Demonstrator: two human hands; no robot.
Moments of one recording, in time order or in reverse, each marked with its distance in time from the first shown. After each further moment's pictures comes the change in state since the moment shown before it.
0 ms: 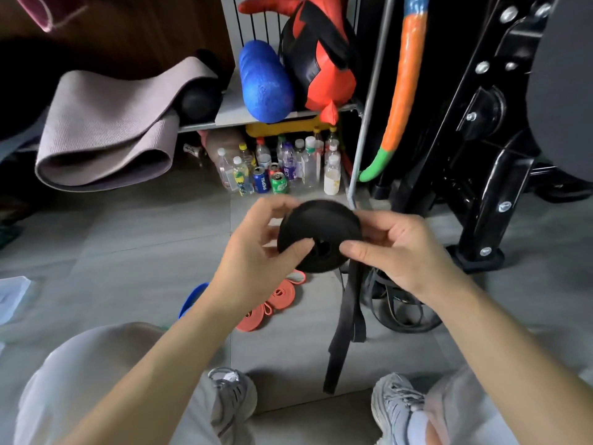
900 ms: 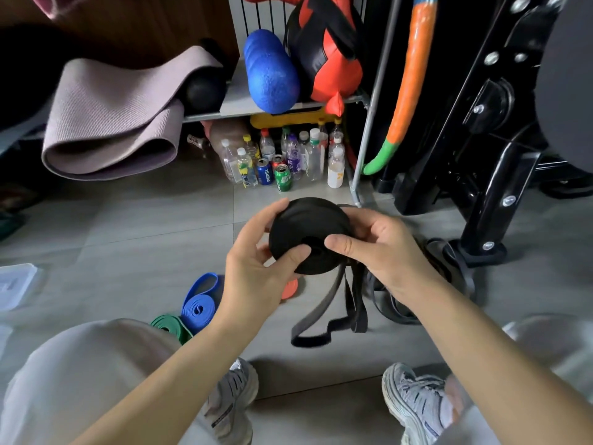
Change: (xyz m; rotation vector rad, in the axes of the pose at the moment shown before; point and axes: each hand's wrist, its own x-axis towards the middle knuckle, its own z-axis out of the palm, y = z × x) left_hand -0.032 -0.012 0.013 -0.188 0.224 -0.044; right_hand 0.000 0.010 0.028 0.124 0.006 0.066
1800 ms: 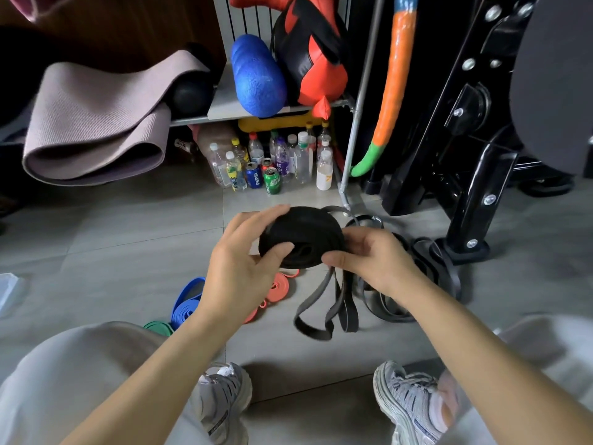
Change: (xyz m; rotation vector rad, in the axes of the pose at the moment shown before) left_hand 0.008 -0.002 -0.011 0.378 -0.049 0.110; right_hand -0.008 0.018 -0.016 -0.257 -0.005 0.101
